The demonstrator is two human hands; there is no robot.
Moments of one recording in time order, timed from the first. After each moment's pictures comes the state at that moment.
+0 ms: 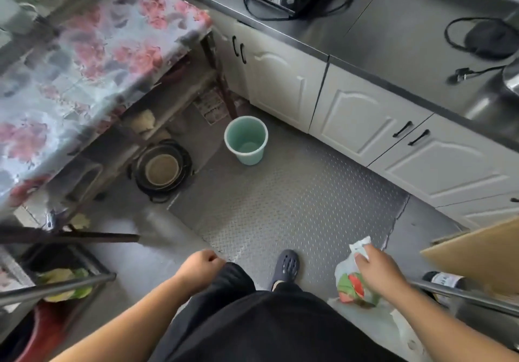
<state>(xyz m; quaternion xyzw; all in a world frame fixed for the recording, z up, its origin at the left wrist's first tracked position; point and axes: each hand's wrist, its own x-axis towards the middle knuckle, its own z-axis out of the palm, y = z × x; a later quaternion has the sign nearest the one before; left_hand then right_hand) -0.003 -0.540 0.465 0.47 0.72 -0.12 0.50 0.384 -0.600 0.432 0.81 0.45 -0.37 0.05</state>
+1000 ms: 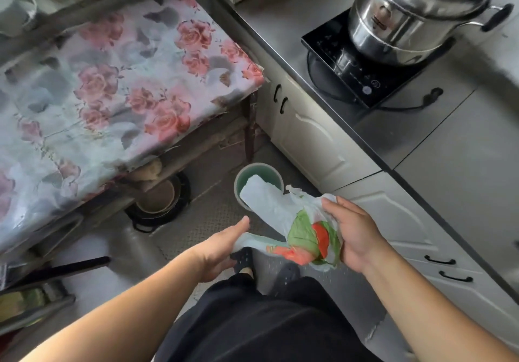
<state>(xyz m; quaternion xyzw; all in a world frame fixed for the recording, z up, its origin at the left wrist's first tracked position) -0.012 -0.171 0.446 0.13 0.58 0.11 0.80 0.240 -0.120 0.543 0.62 0.21 -0.70 -0.31</state>
